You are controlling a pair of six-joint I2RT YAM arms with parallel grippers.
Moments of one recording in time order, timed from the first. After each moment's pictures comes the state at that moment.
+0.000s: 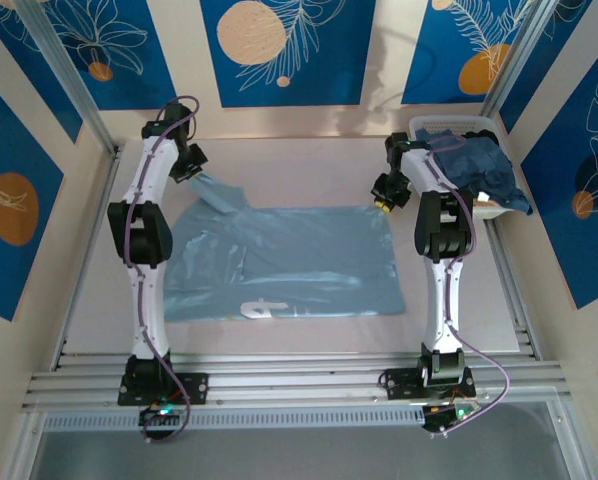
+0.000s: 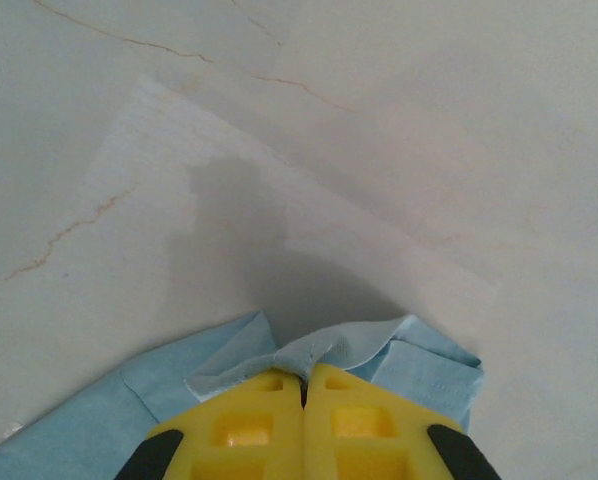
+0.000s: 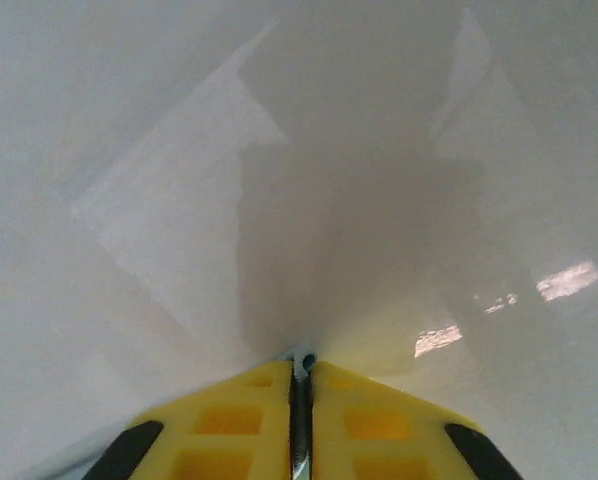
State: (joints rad) left arm -0.05 2.42 2.41 -1.16 -0.01 -0.62; right arm 0.06 2.41 2.09 -1.13 -0.08 0.69
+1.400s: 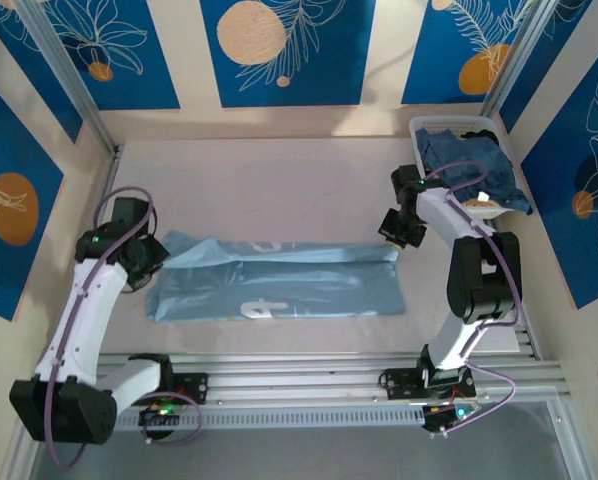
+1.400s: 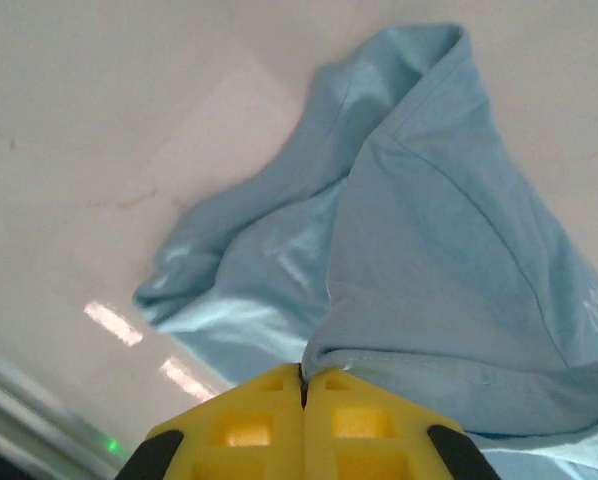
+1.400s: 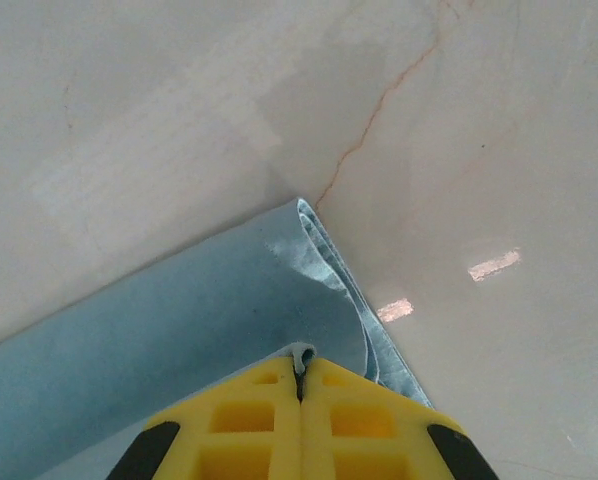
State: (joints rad) left arm -0.05 1.05 1.05 -1.20 -0.16 -0.83; right arm 0.13 1.73 1.27 -0.97 0.00 0.66
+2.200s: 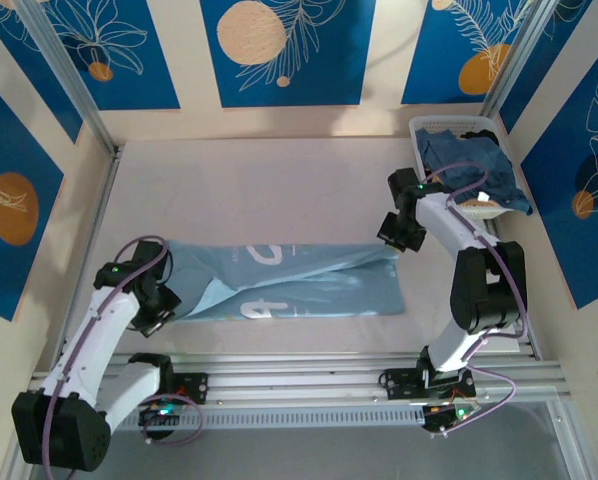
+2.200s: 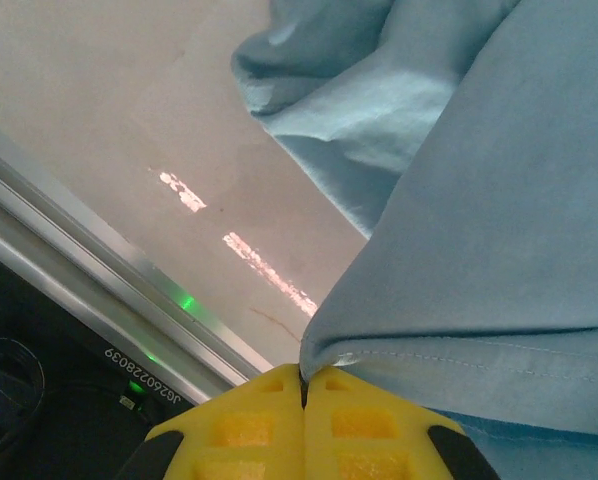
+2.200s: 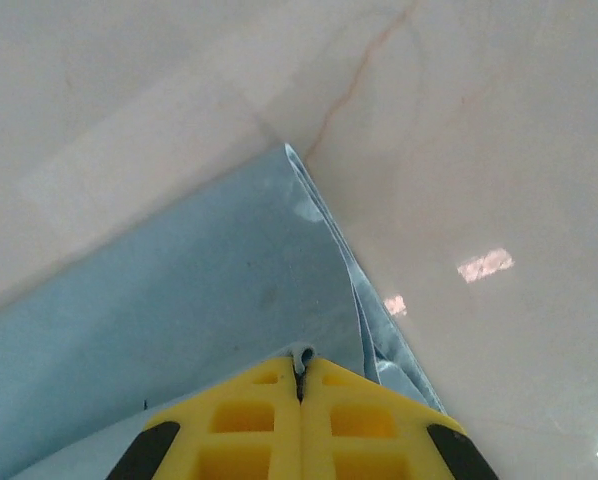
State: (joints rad) left arm -0.13 0.95 0.74 -1.29 -0.07 -0.94; right arm 0.17 1.65 1.21 -0.99 0.03 0.69
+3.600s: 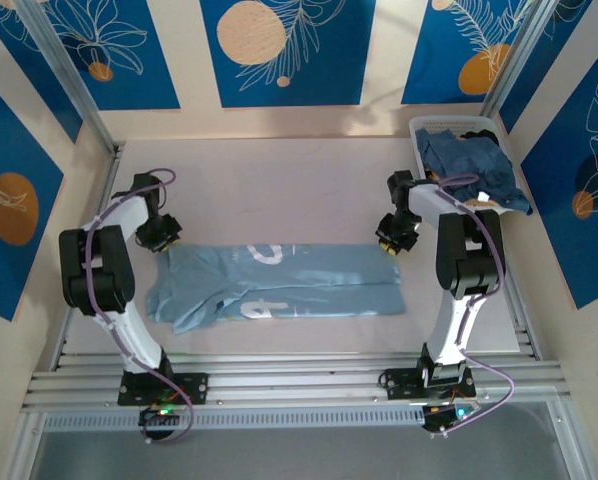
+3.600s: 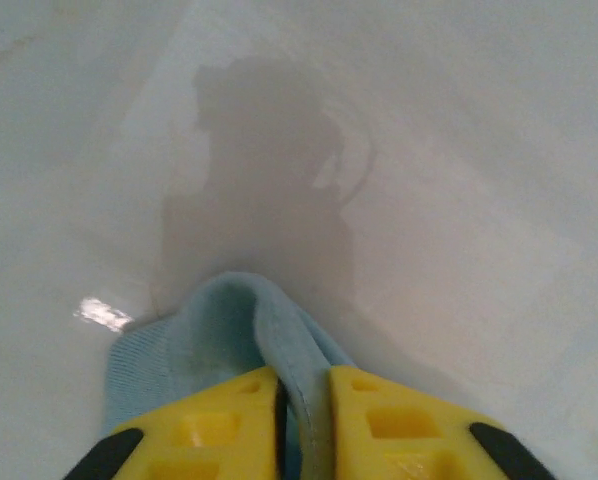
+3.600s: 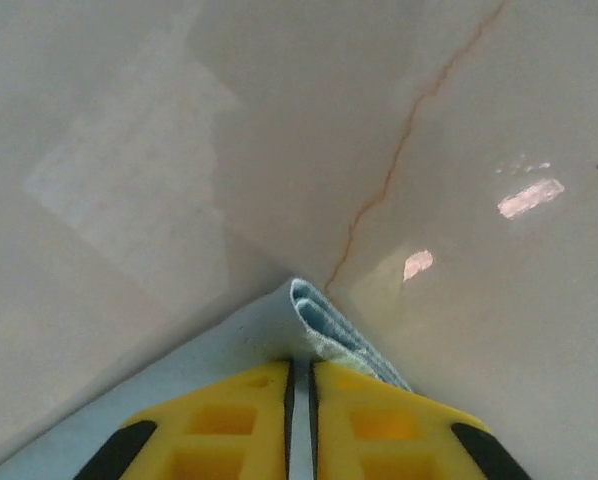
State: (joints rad) left arm 0.12 1.84 1.25 -0.76 0.02 -0.54; right arm 0.10 1.94 1.33 -0.95 -0.06 0.80
